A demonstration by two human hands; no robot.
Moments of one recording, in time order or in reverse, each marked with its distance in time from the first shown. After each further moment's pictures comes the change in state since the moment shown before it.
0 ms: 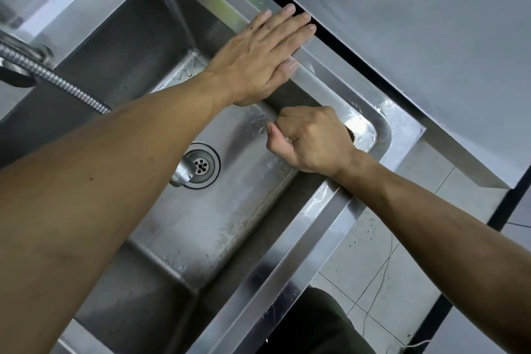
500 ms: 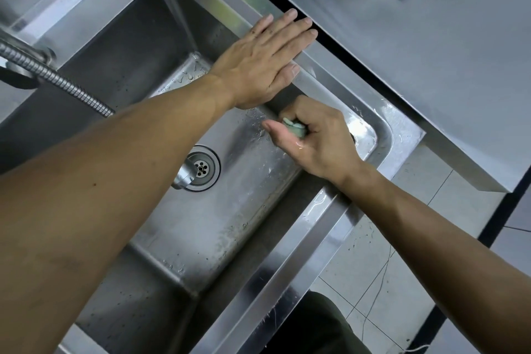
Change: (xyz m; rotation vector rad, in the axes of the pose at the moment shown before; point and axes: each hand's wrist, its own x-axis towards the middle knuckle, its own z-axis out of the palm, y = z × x) left_hand 0.000 0.001 -0.001 -0.024 -0.022 -0.006; right_hand 0.003 -0.017 -0.012 0.369 0.053 0.301
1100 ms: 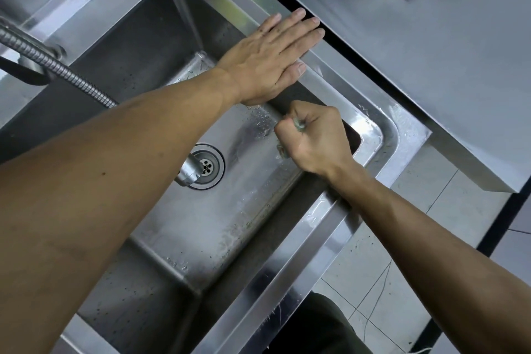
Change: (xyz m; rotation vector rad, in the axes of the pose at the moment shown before) left_hand 0.002 -0.002 -0.002 0.005 -0.032 0.008; right_hand 0.000 -0.015 0.009 0.107 0.012 0.344
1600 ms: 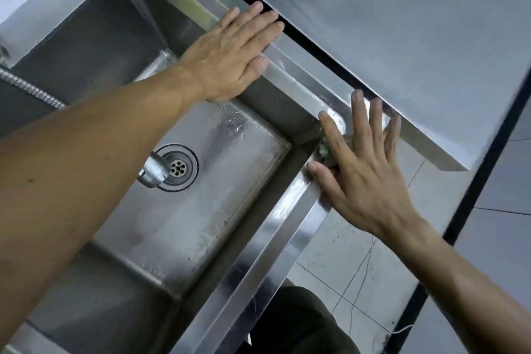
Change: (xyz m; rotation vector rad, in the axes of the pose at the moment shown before) left_hand 0.003 0.003 0.003 -0.023 -0.025 -0.023; right_hand -0.092 0.020 -0.093 -0.955 -0.087 -0.027
